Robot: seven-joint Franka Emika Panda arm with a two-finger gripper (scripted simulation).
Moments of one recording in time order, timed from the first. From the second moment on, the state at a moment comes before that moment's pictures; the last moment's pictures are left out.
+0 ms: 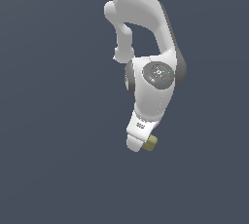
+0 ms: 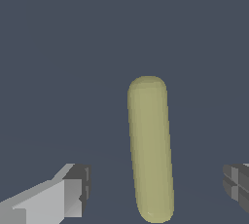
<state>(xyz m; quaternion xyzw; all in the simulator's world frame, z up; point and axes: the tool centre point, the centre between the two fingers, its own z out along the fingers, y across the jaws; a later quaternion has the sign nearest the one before) 0.091 0.072 0.145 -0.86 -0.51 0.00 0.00</state>
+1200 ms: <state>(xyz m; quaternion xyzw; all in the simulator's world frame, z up) 0.096 0.075 0.096 -0.84 -0.54 0.00 0.00</state>
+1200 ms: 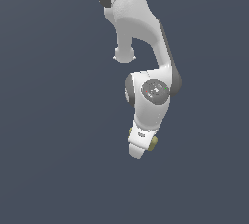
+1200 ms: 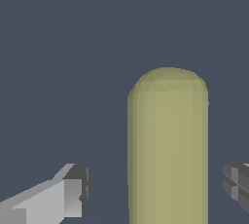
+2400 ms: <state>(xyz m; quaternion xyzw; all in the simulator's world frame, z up) 0.092 0.070 0.107 -0.84 -0.54 0.00 0.00</state>
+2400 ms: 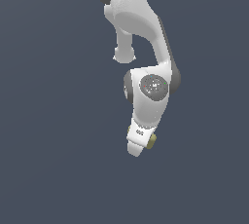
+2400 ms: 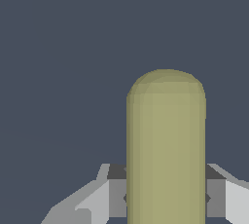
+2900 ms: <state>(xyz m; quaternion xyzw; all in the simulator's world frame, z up) 0.071 0.043 0.165 -0.84 -0.54 0.00 0.00</state>
